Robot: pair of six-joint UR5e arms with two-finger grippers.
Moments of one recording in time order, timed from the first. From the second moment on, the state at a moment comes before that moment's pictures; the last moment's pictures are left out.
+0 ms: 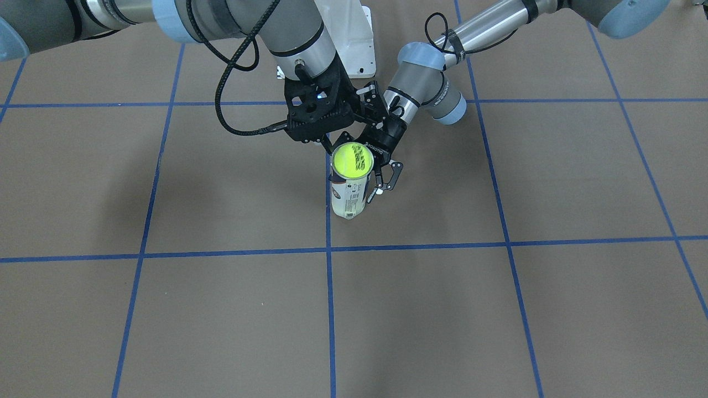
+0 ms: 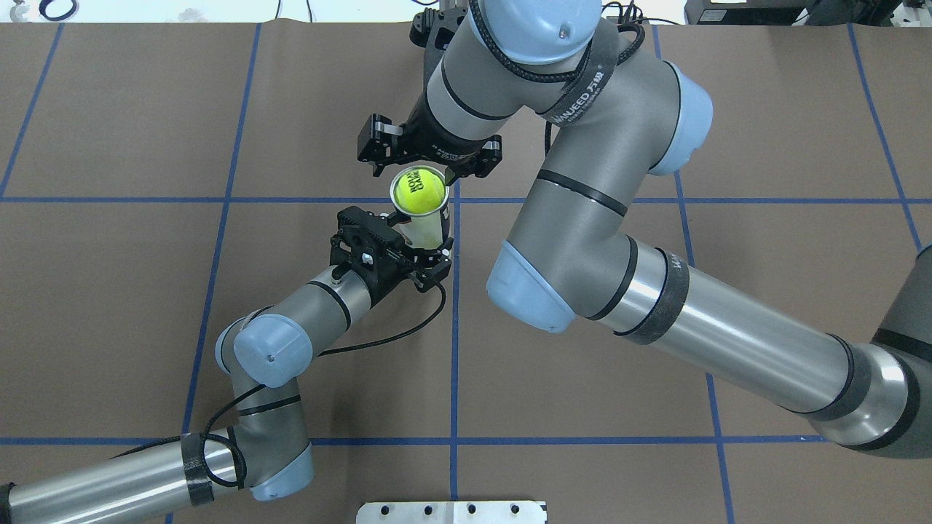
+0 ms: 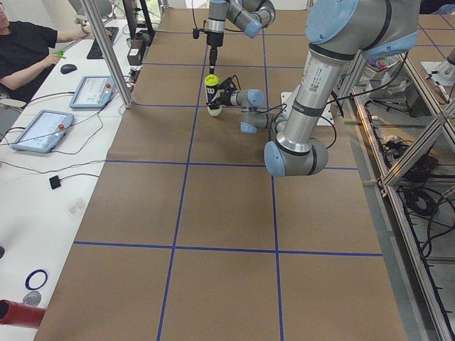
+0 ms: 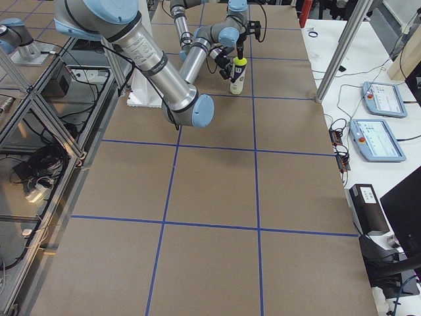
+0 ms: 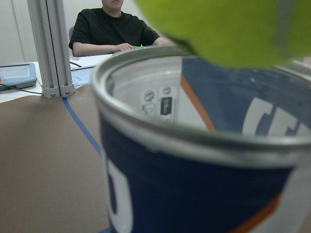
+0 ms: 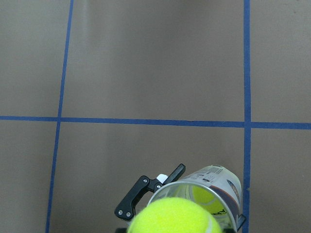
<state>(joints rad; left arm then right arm) -0.35 -2.14 -1.35 -2.84 -1.11 -0.65 0.67 -0.66 1.66 -1.47 2.03 1.23</state>
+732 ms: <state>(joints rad) -0.35 -2.14 -1.36 -2.84 -1.11 -0.65 0.70 -0.66 1.69 -1.47 2.05 1.23</state>
